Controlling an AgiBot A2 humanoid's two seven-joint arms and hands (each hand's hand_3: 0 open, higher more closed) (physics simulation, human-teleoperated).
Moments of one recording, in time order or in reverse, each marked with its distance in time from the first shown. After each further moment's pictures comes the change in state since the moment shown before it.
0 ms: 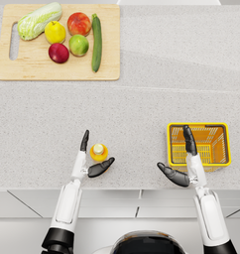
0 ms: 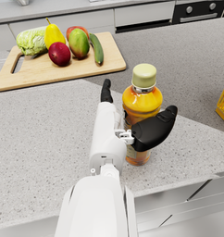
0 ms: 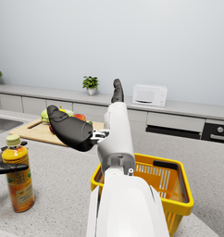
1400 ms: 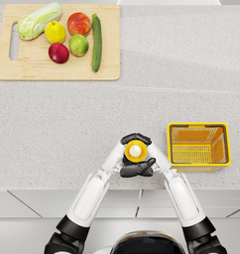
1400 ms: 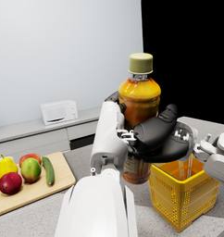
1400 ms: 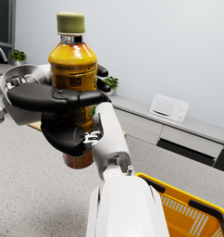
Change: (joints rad) left arm 0.192 0.103 0.183 -0.461 0.006 -0.041 -0.007; right arm 0.274 -0.193 0.241 -0.274 0.252 0.228 -0.004
